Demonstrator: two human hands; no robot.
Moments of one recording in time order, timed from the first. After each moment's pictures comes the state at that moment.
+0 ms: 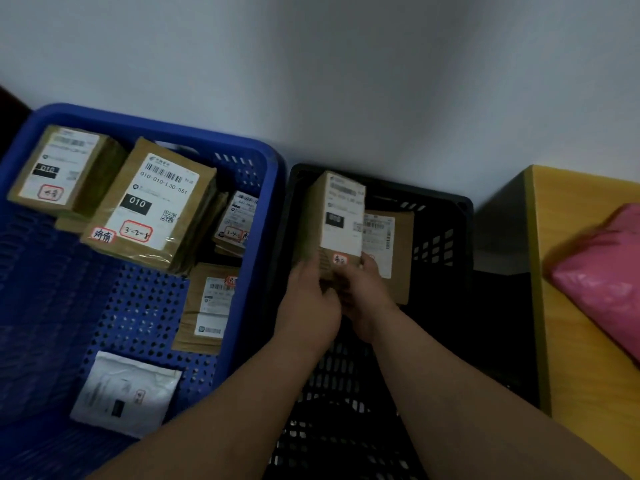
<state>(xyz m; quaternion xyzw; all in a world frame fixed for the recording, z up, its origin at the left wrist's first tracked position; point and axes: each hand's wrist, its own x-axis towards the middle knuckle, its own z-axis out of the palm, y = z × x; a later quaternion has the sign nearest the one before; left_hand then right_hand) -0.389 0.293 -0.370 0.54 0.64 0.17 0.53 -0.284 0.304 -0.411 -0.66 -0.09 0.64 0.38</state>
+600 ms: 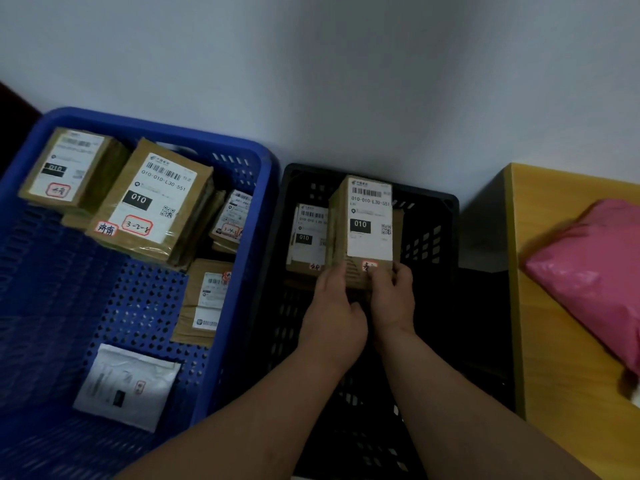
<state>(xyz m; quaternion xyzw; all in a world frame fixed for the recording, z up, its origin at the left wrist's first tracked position) -0.352 0.255 -0.346 0.58 0.60 0.17 0.53 -0.253 0.264 -0.390 -0.75 -0.11 0.46 0.46</state>
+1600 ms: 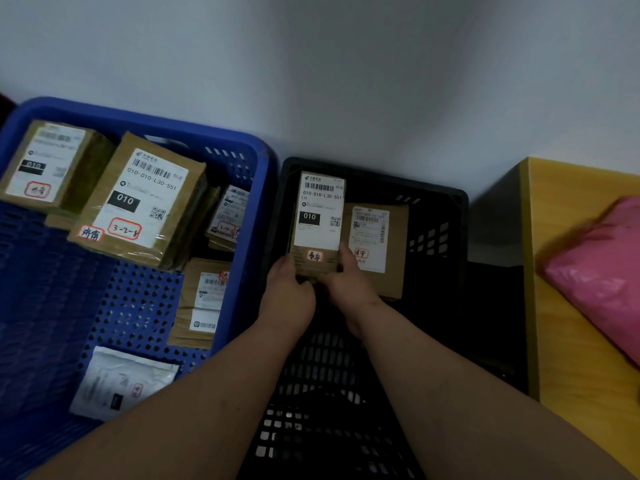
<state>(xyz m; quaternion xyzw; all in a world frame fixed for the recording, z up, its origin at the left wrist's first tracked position) -0.401 0.307 -0.407 0.51 0.67 0.14 0.53 -0.289 0.306 -0.397 -0.68 -0.27 0.62 0.29</state>
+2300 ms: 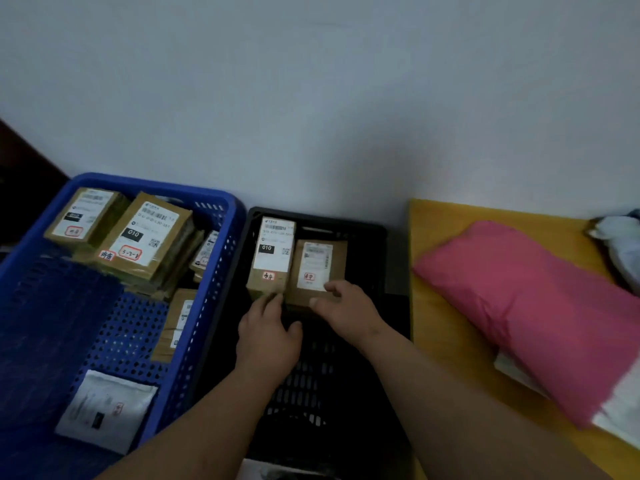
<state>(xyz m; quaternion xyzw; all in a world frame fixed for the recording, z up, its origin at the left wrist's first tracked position) -0.340 0.201 -0.301 0.62 0.70 0.06 0.35 -0.188 0.211 -0.286 -0.71 -0.44 0.50 0.20</state>
